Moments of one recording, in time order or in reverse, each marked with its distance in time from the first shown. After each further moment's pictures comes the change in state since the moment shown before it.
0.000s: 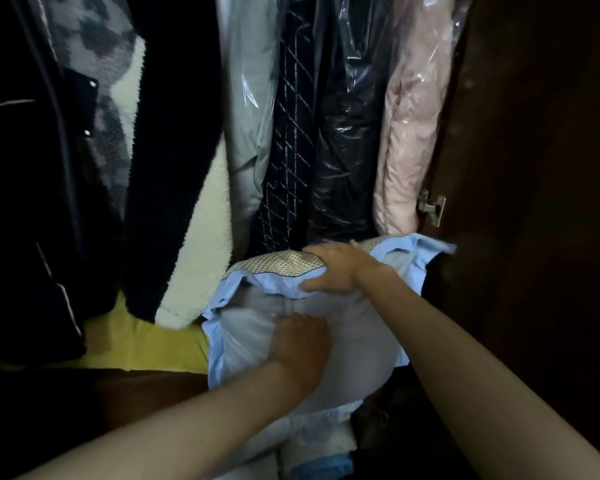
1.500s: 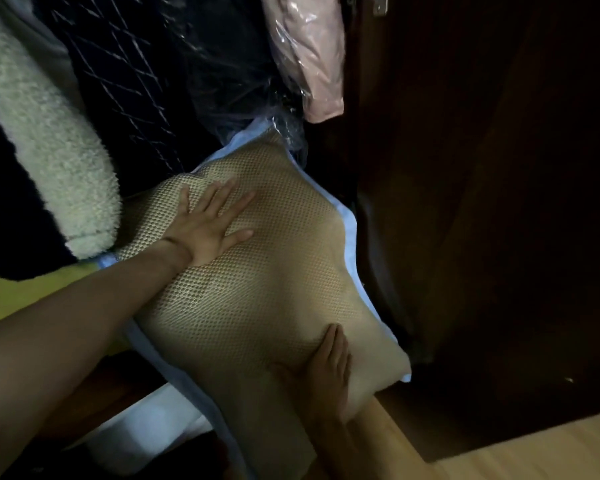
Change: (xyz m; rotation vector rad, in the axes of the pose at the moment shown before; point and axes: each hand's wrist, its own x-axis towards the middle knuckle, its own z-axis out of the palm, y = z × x) left_hand 0.224 -0.083 0.196 -0.157 0.167 0.403; right_hand -0.159 -0.106 0.356 0.709 0.074 1.032
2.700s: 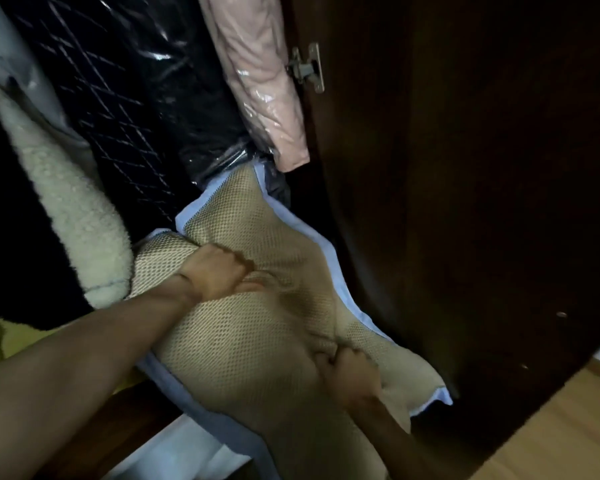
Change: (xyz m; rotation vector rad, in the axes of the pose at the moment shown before) left_hand -0.021 0.064 -0.086 0.442 0.085 0.428; right_hand 0.020 0.017 -0.088 -0.072 0.061 -0.087
